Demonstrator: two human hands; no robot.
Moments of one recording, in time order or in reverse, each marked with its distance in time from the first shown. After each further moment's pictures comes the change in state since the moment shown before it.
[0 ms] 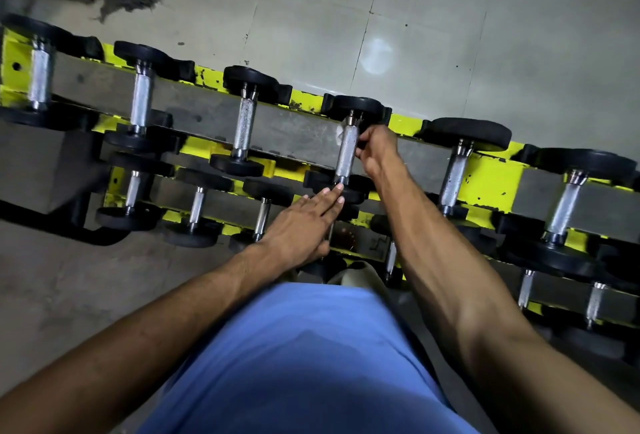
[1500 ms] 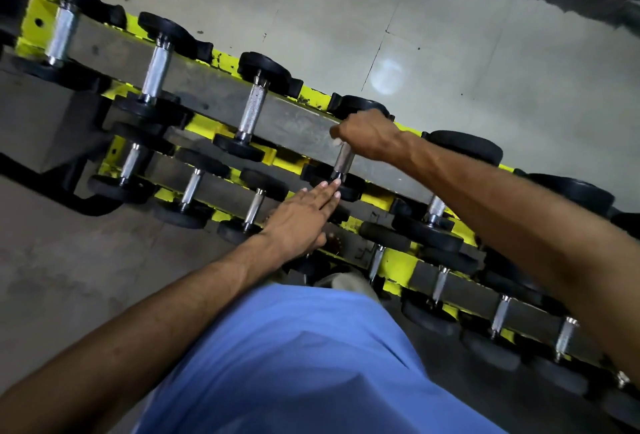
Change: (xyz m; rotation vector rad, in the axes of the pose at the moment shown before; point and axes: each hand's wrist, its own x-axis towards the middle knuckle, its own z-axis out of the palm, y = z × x) left_hand 0.005 0.021 0.008 0.031 0.060 -0.113; right_hand -0.037 -0.057 0.020 -2.441 -0.647 -1.238
